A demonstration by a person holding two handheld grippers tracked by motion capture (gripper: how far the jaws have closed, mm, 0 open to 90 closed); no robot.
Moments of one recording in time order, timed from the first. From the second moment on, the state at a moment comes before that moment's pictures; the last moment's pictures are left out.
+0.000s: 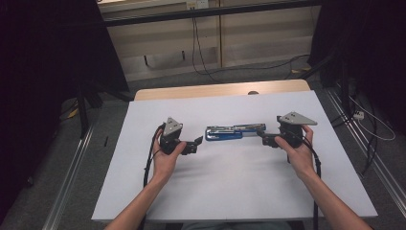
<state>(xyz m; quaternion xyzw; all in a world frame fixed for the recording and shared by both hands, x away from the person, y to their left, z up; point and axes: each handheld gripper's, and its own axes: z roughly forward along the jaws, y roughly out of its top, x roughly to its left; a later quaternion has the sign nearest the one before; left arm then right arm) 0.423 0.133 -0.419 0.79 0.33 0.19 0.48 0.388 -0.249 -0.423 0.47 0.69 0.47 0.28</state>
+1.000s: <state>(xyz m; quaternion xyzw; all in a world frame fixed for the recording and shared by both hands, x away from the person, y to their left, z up) 0.364 0.181 -0.417 0.76 0.36 0.20 0.50 0.343 -0.290 -0.427 0.48 0.68 0.47 0.29</state>
